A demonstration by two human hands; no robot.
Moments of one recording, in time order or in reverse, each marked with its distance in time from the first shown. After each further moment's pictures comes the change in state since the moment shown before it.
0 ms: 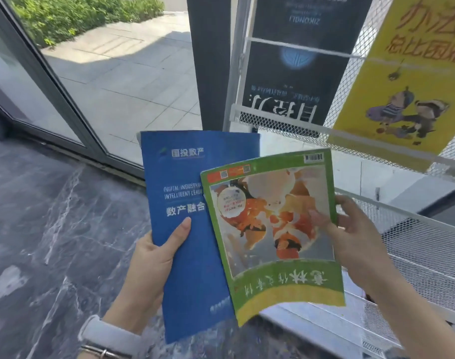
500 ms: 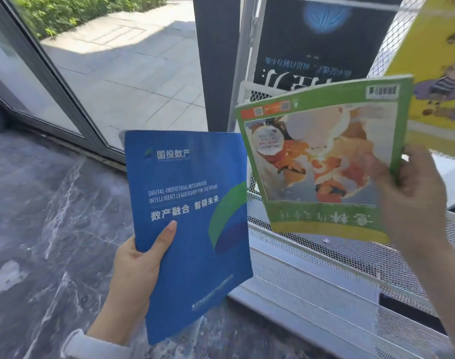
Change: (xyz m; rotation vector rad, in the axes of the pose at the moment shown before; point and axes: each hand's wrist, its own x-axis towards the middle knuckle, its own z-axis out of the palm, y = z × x) left_hand 0.031 -0.024 -0.021 0.023 0.159 0.095; right_hand 0.050 -0.002 -0.005 -0.043 0.251 -0.369
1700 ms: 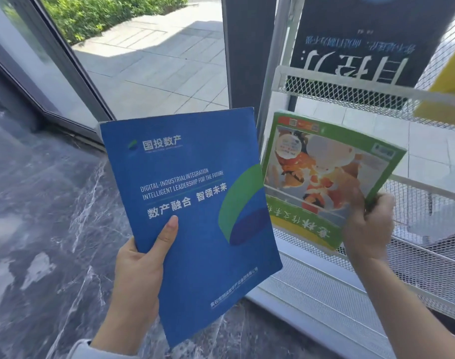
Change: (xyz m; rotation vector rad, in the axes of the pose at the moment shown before) left_hand 0.007 0.005 -0.016 -0.071 0.094 0.075; right_hand -0.024 0.090 0.090 -0.069 0.203 0.221
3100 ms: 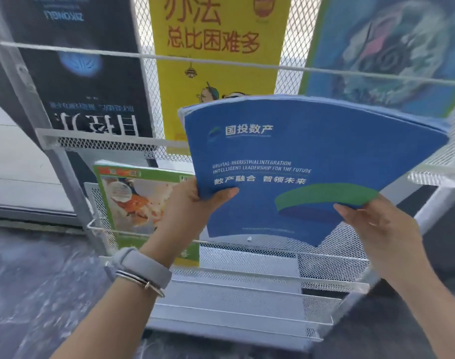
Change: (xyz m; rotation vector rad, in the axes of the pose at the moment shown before) left_hand -0.069 -0.037 0.294 0.479 -0.783 0.297; right_hand 0.067 0.001 -0.300 -0.240 -0.006 0.013
